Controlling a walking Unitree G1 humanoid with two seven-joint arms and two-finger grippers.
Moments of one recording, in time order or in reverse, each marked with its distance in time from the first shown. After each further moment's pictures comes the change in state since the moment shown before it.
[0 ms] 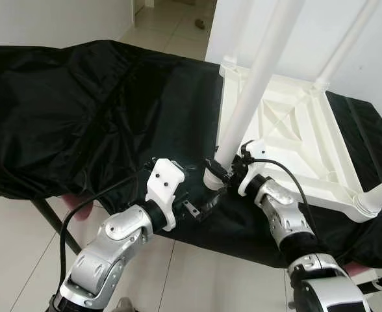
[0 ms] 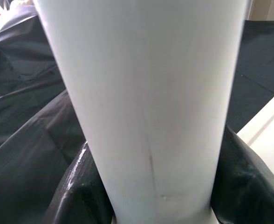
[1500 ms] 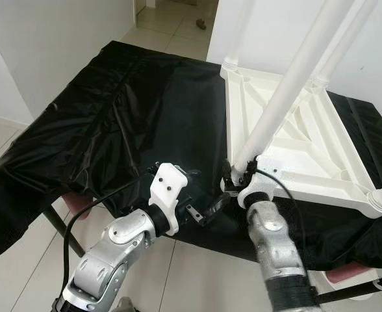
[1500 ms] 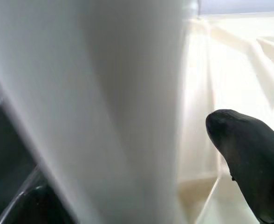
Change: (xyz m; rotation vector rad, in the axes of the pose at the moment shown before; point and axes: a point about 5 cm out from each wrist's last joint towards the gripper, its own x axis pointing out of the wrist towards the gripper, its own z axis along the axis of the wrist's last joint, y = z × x) left arm 0.001 -0.006 -0.005 -0.023 0.007 -0.014; right arm -0.028 0.006 0.014 0.044 0.033 -0.551
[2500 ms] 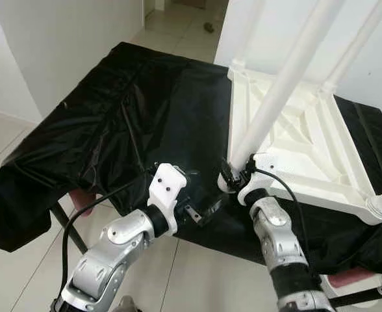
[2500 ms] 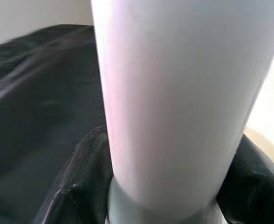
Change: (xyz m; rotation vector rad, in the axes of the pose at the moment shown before) left arm -0.001 0.000 -0.001 0.005 0.005 0.002; right arm 0.000 0.014 -0.018 -0.036 -0.012 -0.120
